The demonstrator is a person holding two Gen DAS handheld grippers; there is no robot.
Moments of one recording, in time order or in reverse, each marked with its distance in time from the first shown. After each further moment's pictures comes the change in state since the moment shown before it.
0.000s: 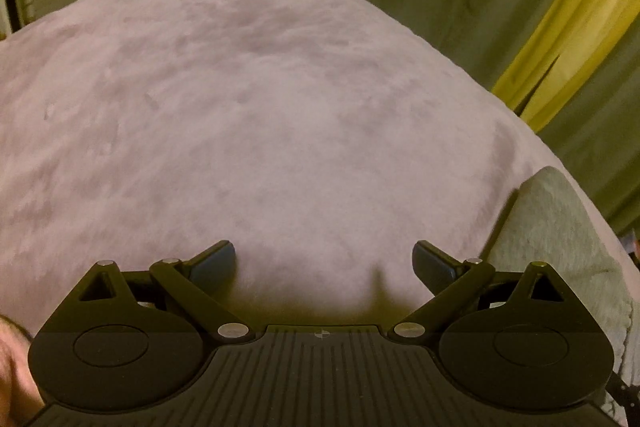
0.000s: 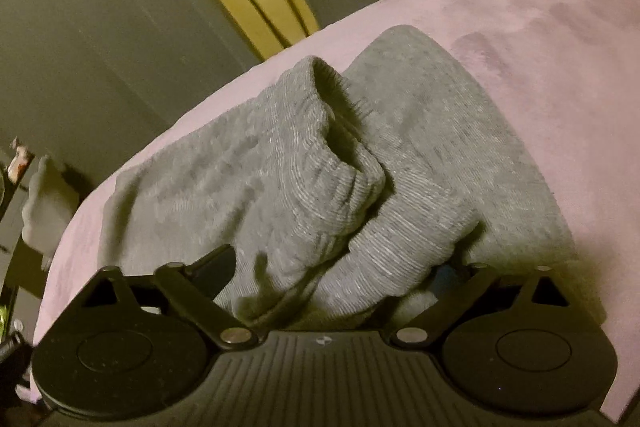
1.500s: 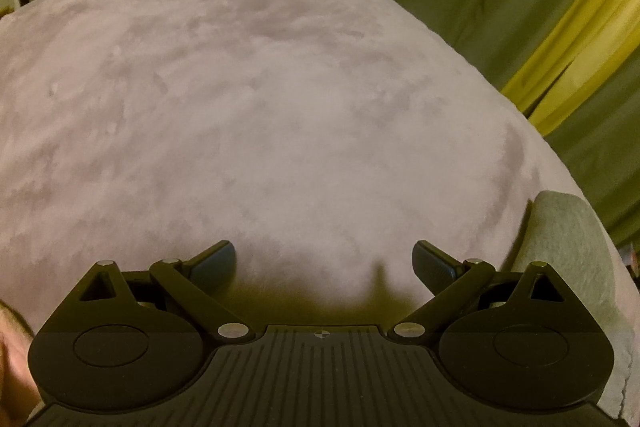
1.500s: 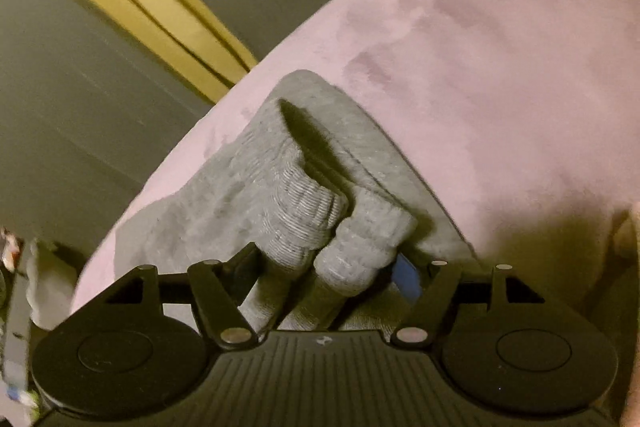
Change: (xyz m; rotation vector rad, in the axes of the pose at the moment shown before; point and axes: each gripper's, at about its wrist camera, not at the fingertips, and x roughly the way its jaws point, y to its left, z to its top) left arm 0.005 0.009 0.000 -0.053 0.037 0.005; right arm -0.058 -0.061 0.013 0.271 -0.024 -0.036
